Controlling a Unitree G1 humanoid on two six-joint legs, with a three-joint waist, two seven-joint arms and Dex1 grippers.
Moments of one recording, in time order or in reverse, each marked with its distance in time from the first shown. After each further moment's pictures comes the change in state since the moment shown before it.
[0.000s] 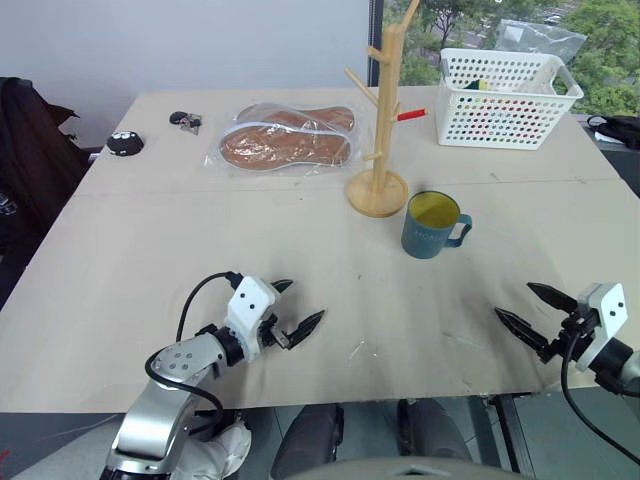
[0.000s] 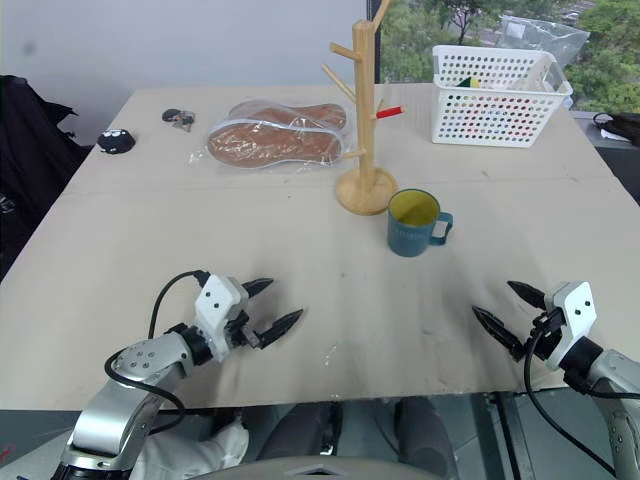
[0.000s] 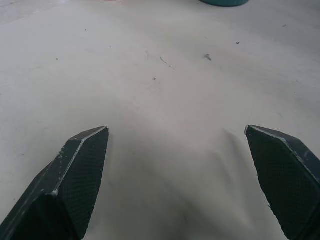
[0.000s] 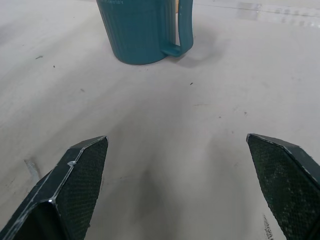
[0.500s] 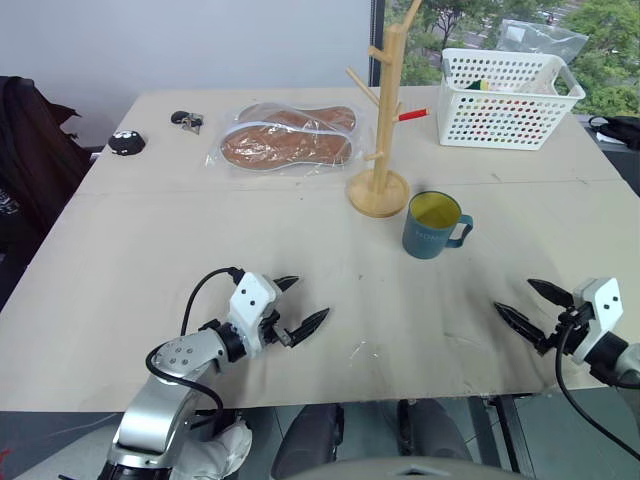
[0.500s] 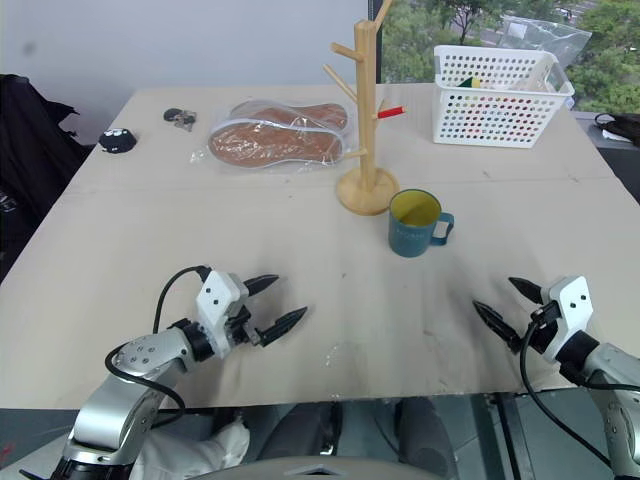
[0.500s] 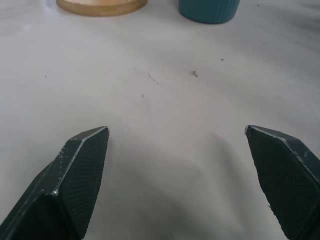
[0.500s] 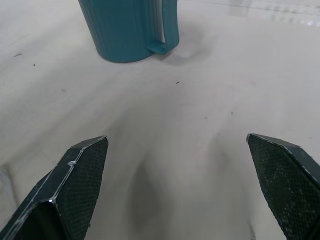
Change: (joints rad) left arm -0.028 0.000 0.000 0.001 -0.038 0.000 -0.039; right arm -0.043 0.001 0.032 0.035 -0.030 0.008 -0.042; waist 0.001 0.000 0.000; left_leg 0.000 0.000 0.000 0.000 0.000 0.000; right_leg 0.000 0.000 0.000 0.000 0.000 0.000
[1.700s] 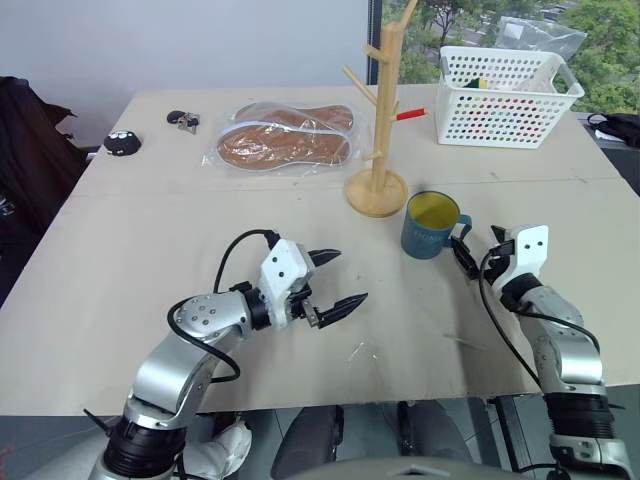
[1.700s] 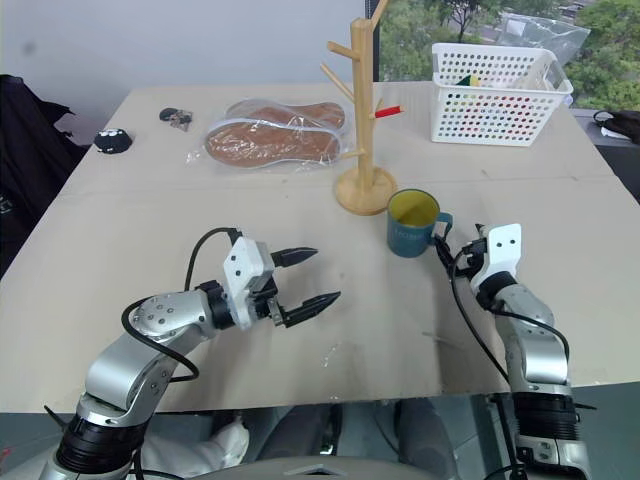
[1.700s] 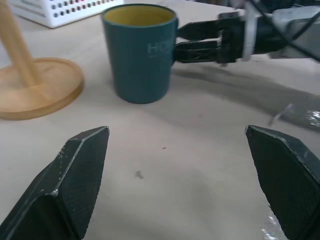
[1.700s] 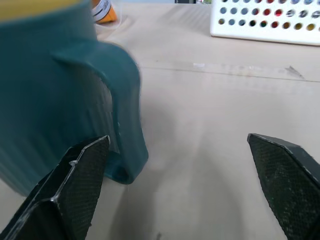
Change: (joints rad) left arm -0.245 0.024 -0.096 -0.118 -0.090 0.169 -0.062; right arm -0.421 0.308 0.204 0.221 -0.246 -0.072 -0.426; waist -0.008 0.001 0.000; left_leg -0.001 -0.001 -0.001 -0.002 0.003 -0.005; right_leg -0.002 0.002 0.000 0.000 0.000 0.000
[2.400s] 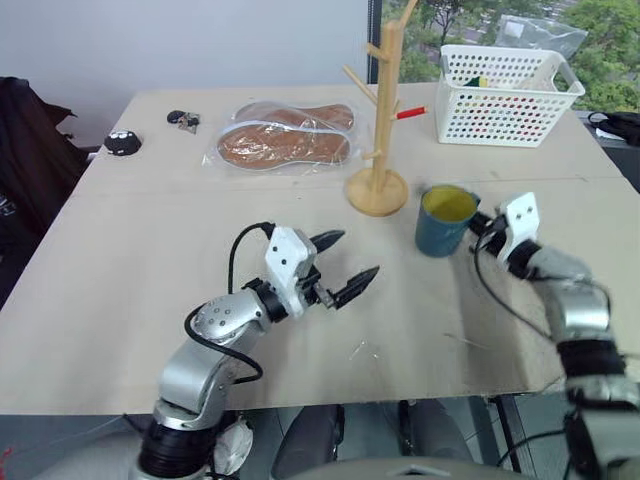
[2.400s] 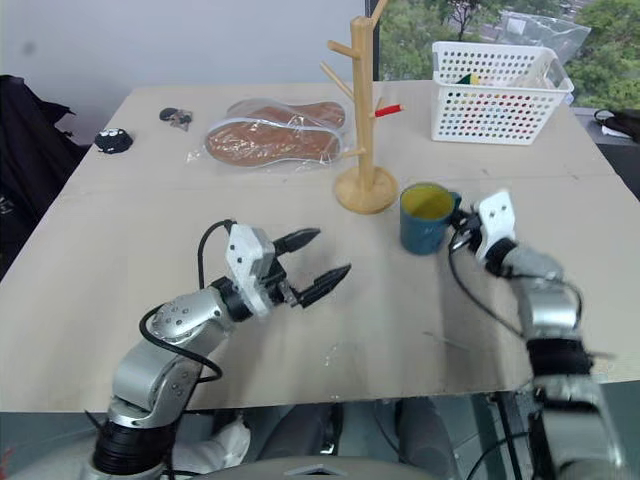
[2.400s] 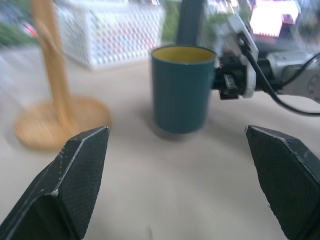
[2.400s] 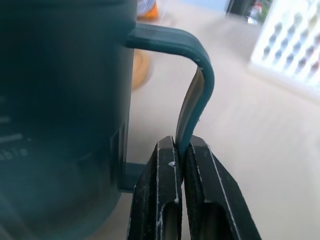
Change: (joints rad) left arm -0.022 -0.242 0.020 0.001 -0.004 -0.099 0.191; right arm -0.454 -0.303 0.051 0.421 -0.027 -0.141 0.399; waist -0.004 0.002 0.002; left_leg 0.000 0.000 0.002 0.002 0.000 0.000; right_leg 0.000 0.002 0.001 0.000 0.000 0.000
